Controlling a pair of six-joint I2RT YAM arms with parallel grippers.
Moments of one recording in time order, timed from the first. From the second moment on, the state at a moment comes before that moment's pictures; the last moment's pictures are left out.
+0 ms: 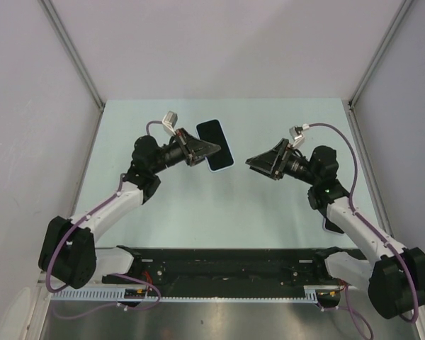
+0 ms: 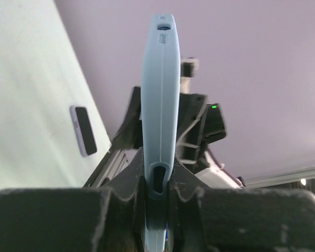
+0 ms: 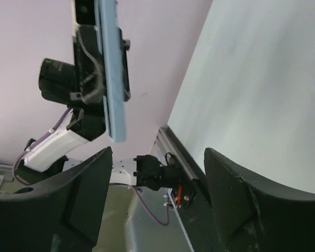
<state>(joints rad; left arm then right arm) -0.44 1.26 0.75 0.57 0.64 -1.32 0.31 1.03 0.66 0.33 -0.73 1.07</state>
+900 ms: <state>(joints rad) -0.44 1.24 0.89 0.49 0.63 -1.32 0.46 1.36 0.65 1.19 -0.74 1.56</state>
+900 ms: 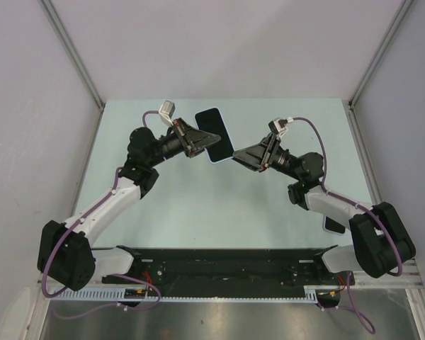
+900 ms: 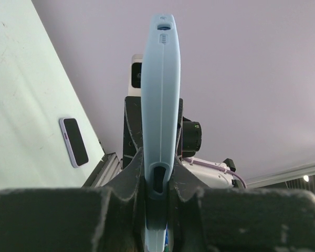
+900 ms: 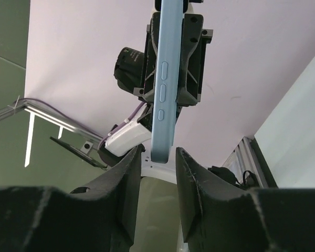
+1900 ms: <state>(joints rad) -0.39 1.28 0.94 0.68 0.54 -1.46 0.58 1.50 0.76 1.35 -0.35 1.83</state>
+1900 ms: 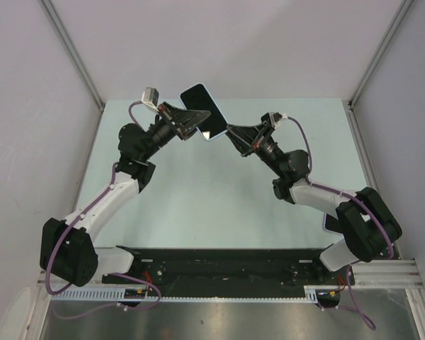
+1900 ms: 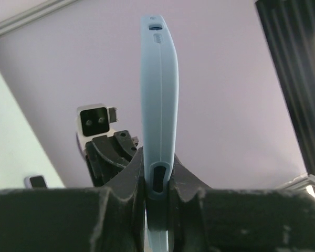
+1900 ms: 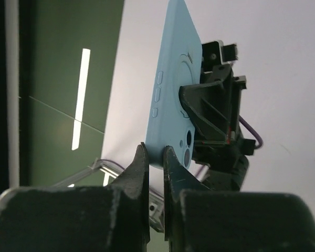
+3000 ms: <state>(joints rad) -0.46 1.08 1.03 0.52 0.58 -1.40 0.51 1.16 0.74 1.04 -0.36 1.59</state>
